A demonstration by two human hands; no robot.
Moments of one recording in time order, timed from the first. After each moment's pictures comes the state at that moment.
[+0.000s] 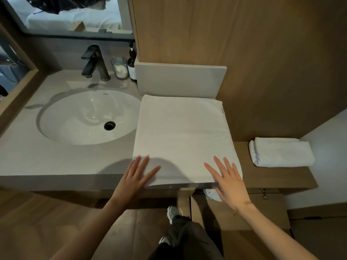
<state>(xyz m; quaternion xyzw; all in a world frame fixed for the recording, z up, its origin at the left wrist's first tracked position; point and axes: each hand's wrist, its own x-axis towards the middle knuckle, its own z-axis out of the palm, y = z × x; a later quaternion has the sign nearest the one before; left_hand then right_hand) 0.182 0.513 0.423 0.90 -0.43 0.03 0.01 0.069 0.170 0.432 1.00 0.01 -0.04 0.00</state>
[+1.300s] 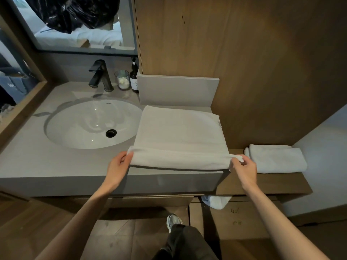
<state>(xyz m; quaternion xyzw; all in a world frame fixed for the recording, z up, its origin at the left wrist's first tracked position) 0.205 0.517 0.494 0.84 -0.04 -0.06 0.53 0.084 0.156 0.502 0.76 -0.34 0.17 -0.53</state>
